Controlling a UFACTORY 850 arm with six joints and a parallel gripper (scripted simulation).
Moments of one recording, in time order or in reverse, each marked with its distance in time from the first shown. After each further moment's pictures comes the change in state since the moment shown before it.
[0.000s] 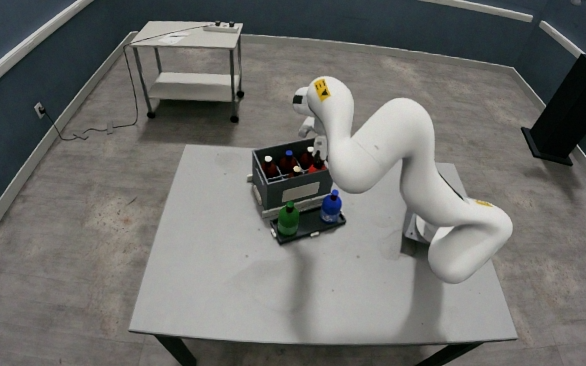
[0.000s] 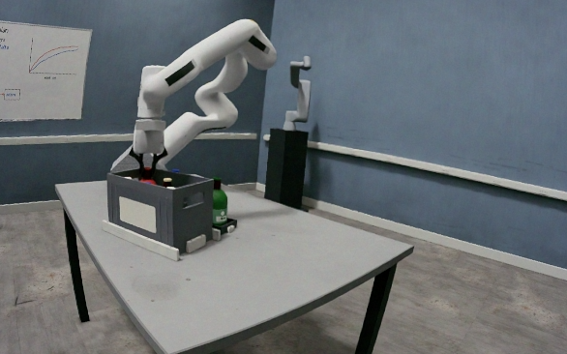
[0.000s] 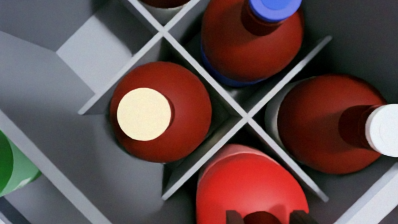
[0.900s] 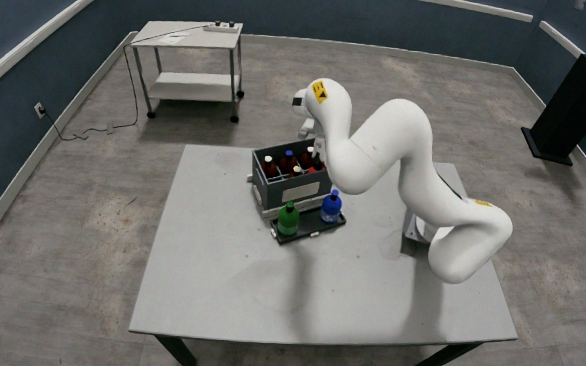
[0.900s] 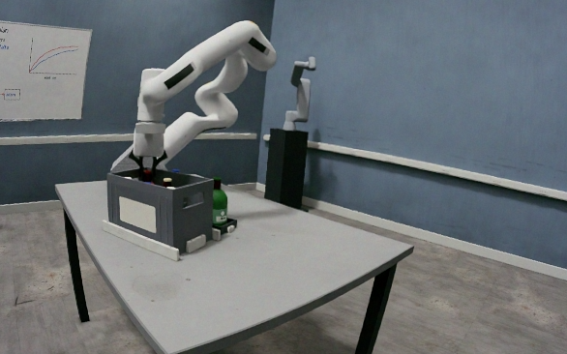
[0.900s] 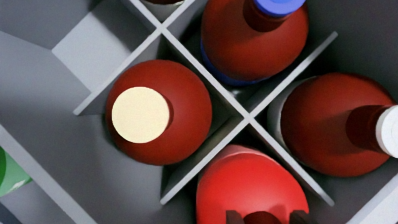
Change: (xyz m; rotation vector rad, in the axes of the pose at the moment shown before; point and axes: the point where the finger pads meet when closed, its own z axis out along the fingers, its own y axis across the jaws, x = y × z) arm 0.000 0.000 0.009 0.000 0.000 0.000
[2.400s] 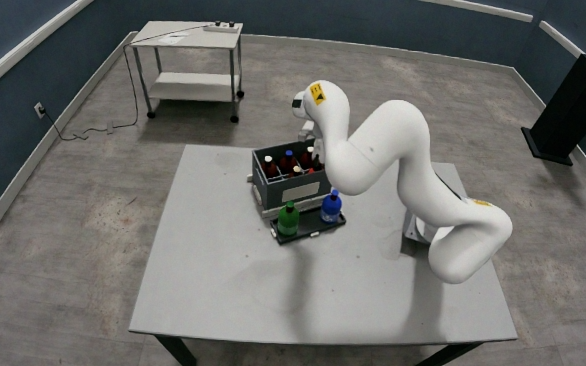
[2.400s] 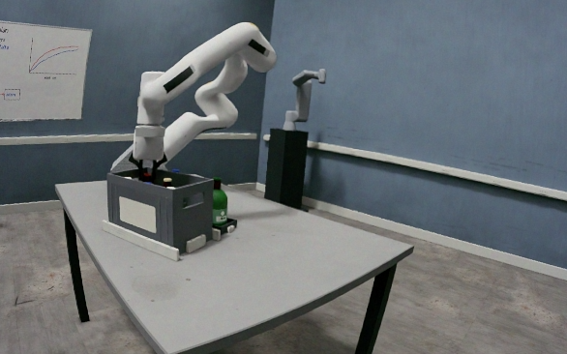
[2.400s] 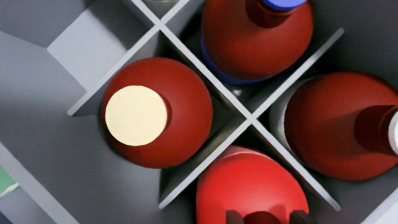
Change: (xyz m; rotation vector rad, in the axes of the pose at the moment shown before) arm 0.000 0.000 0.009 0.000 0.000 0.000
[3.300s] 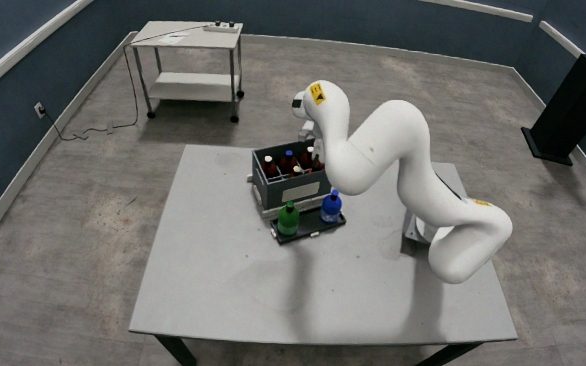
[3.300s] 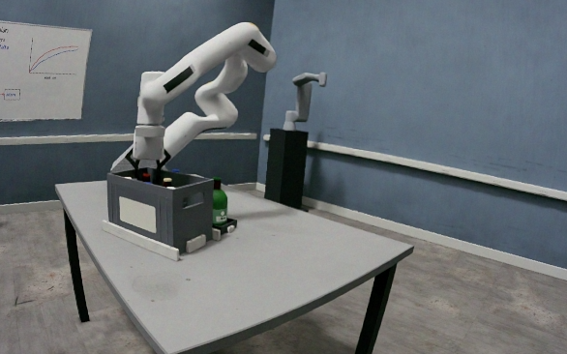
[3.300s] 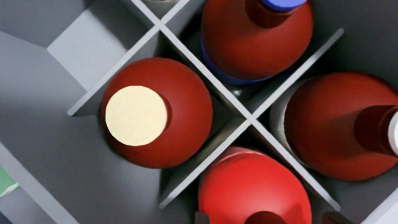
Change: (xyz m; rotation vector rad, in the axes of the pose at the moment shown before) arm 0.000 0.000 0.000 0.000 0.000 0.000
